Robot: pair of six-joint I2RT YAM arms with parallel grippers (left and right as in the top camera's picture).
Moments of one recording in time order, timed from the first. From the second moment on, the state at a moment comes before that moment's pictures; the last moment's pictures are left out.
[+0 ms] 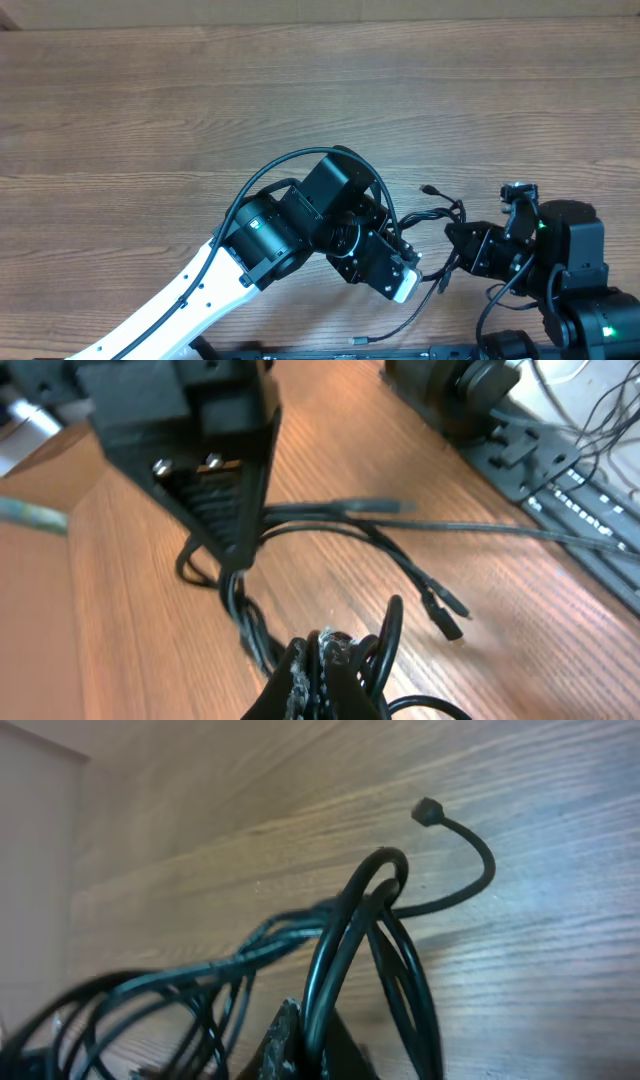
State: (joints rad) left arm -0.86 1.33 1.33 -0.84 0.54 1.23; right arm 0.12 0.71 0.93 -1.08 -0.40 0.48
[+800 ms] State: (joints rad) left arm -0.75 1.16 1.33 -0.83 0.50 1.18; right arm 0.12 0.80 0.93 -1.15 -0.35 0.42
